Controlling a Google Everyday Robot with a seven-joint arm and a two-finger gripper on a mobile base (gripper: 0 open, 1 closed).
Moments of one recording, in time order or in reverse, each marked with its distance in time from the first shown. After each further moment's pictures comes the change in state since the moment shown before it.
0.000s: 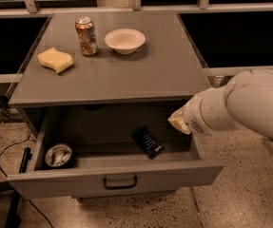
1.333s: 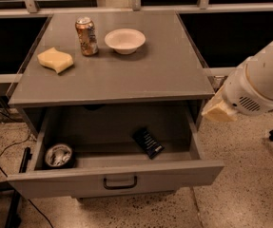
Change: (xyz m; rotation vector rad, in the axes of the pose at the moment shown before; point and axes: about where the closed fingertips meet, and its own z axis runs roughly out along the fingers) arm 0.019 -0.029 -0.090 -0.125 0.195 -0.175
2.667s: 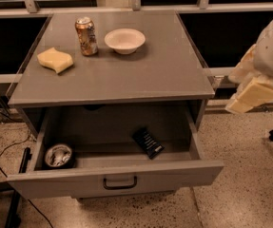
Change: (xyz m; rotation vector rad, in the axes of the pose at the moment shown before) arm 0.003 -0.020 -0.076 -0.040 0.098 -0.207
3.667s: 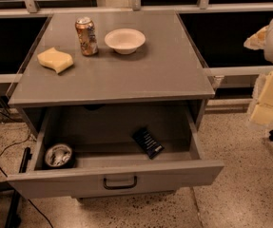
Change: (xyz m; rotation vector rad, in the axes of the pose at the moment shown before) arm 0.007 -0.006 -0.018 -0.004 0.031 -0.033
